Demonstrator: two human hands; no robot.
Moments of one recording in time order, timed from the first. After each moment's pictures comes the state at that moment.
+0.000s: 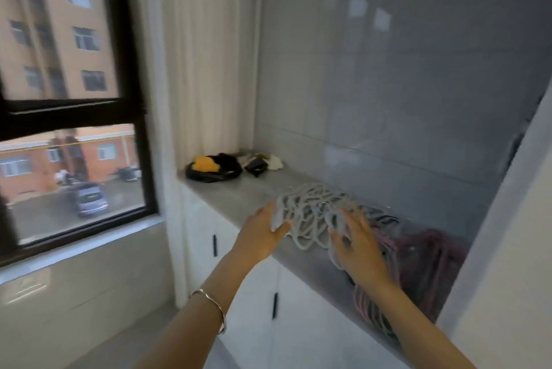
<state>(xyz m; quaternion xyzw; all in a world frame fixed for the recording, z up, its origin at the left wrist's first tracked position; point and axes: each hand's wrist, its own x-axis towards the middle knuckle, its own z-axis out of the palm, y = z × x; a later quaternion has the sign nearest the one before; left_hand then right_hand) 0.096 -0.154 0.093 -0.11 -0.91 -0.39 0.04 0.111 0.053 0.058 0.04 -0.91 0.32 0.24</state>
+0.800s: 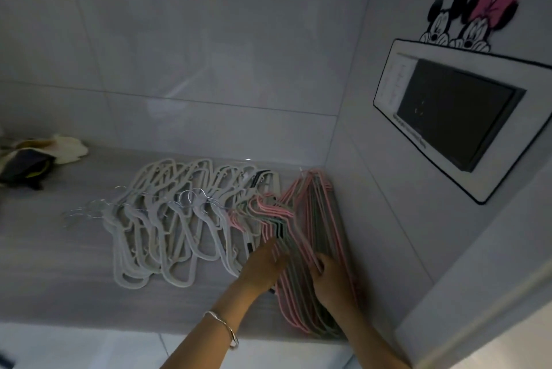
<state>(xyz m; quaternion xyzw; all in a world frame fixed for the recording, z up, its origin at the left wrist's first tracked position) -0.061 0.053 -0.060 -0.36 -0.81 -0.36 -0.28 0.059 0.151 -0.086 -0.44 -0.81 0.36 0.15</state>
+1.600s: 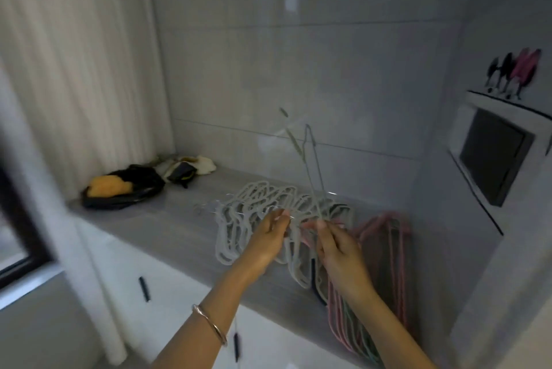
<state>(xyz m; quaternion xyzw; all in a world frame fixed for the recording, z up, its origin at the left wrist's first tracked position) -0.021 -0.062 0.068 -0.17 -0.77 -0.61 -0.10 0.065 0.054 0.066 -0.03 -0.75 0.60 0.28</state>
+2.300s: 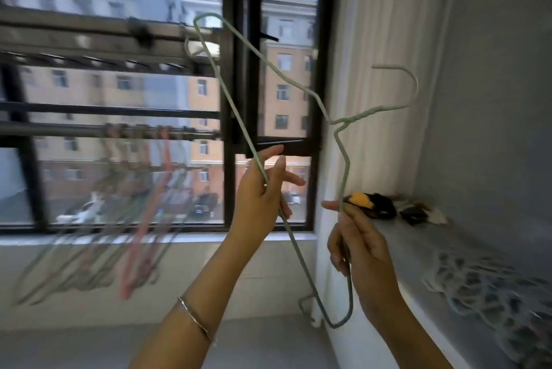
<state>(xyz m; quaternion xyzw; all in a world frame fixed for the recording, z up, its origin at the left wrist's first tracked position) 0.393 -0.287 0.238 -0.02 -0.70 -0.51 0.49 0.340 -0.142 0.191 0.43 -0.55 0.72 0.00</state>
